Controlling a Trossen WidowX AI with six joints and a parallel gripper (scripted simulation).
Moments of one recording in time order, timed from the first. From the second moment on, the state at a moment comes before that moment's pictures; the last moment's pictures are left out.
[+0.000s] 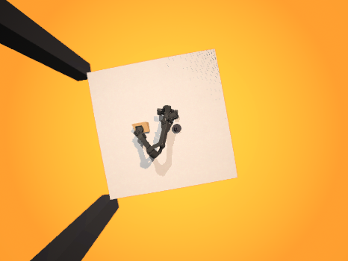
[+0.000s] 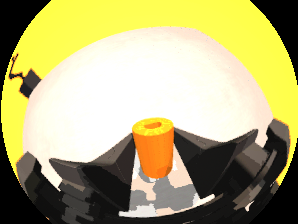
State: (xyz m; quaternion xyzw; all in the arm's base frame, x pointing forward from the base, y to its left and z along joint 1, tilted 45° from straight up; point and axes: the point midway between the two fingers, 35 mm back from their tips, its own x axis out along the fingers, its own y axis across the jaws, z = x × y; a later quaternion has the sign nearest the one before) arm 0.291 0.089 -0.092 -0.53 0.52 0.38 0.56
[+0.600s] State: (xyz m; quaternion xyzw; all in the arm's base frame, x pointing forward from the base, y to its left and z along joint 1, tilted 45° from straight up) arm 0.286 0.076 -0.082 -0.47 0.44 0.45 0.62
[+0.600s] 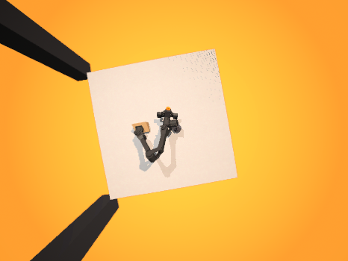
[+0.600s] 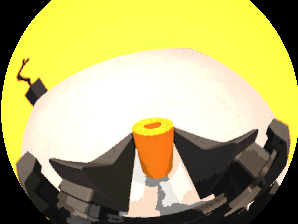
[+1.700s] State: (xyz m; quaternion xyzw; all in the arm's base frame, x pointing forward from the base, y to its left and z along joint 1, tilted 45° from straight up) arm 0.281 0.057 -0.072 -0.40 0.34 0.51 0.68
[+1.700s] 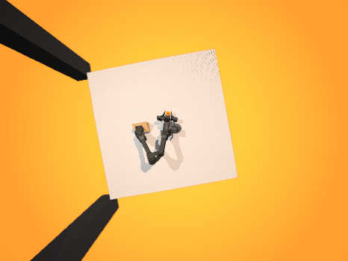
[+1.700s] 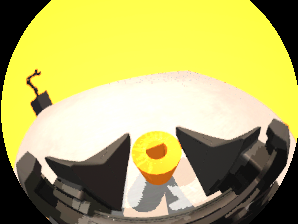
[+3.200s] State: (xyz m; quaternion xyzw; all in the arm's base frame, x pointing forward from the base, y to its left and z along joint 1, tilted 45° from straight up) arm 0.278 0.114 -0.021 -0.40 0.40 0.49 0.66
